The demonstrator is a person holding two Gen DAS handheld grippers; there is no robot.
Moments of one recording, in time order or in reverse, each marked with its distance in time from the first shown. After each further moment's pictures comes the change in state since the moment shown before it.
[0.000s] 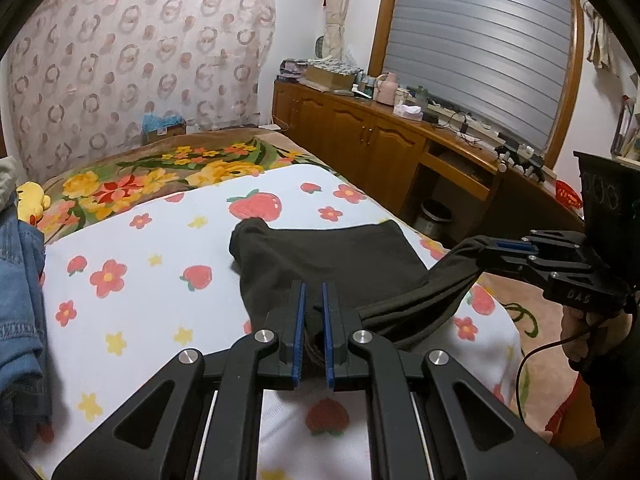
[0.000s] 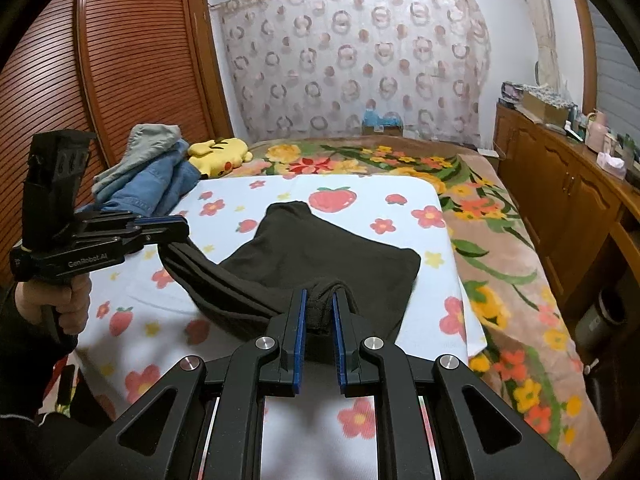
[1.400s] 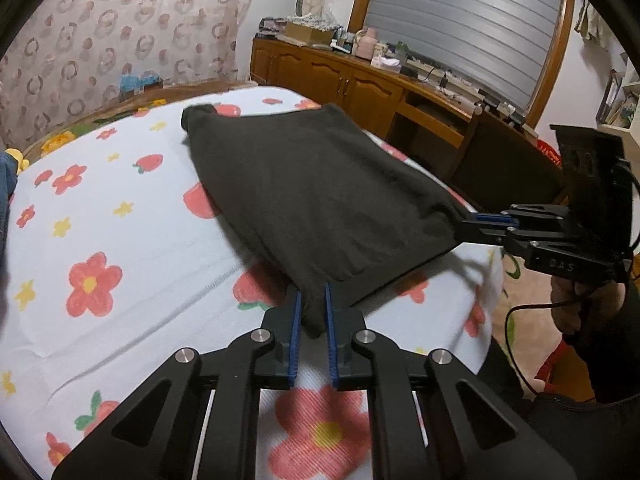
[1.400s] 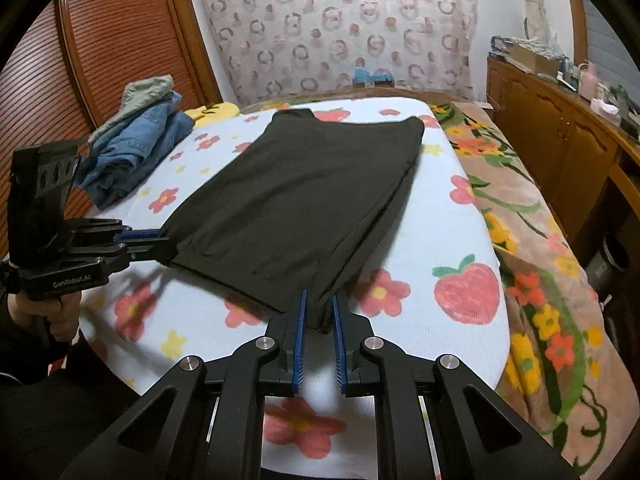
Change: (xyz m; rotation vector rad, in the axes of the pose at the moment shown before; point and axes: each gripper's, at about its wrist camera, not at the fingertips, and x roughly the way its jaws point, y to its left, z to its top) left arm -0.010 -0.041 -0.086 0.008 0.142 -0.077; right arm -0.018 0.006 -0.064 0.071 0.112 0.015
